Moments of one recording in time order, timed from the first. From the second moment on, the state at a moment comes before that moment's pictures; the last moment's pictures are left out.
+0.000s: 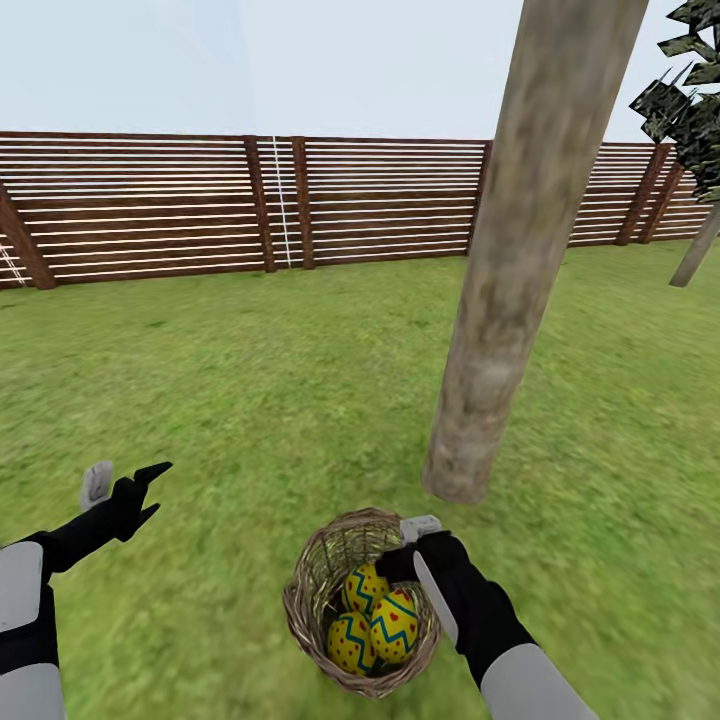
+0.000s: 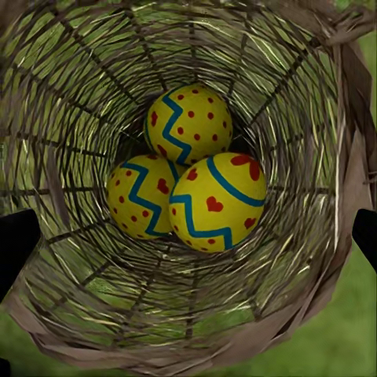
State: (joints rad) left arm -0.54 0.08 0.75 -1.25 0.80 1.01 -0.10; right arm -0.57 0.17 0.21 -0.89 -0.05 0.82 -0.05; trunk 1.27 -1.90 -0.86
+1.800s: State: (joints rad) left arm -0.54 0.08 0.75 -1.20 0.84 1.01 -0.10; right arm -0.57 0.17 0.21 -0.75 -0.36 0.63 -0.31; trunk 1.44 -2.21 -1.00
